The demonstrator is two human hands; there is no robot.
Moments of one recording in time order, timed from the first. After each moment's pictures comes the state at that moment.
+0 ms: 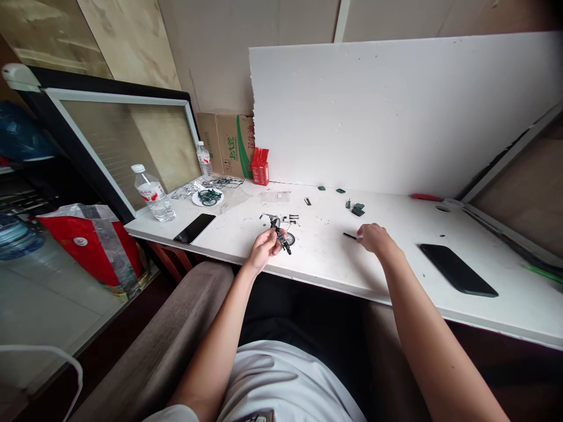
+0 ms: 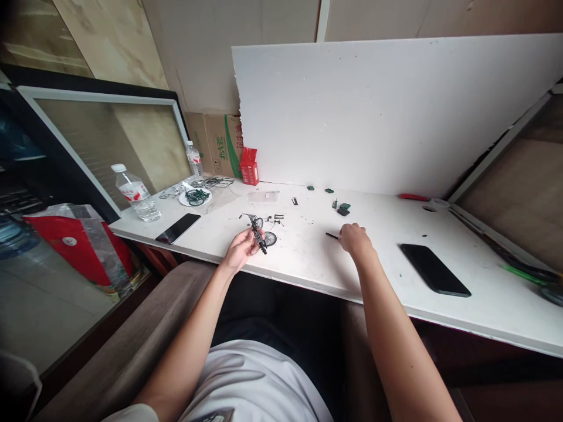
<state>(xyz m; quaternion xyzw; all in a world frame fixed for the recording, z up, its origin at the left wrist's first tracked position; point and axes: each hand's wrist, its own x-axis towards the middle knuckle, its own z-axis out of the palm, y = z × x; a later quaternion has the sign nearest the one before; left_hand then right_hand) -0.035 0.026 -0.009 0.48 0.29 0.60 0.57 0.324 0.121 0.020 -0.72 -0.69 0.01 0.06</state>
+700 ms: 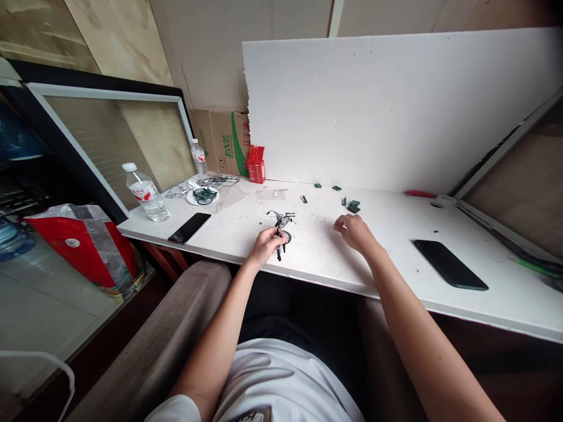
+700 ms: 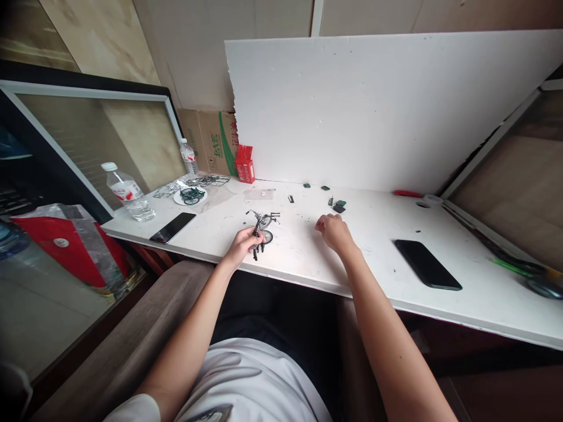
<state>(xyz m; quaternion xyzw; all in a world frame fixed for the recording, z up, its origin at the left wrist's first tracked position) -0.024 0.030 0.005 0.54 0.40 0.54 0.51 0.285 0.106 0.025 -0.59 -0.78 0.04 0.21</state>
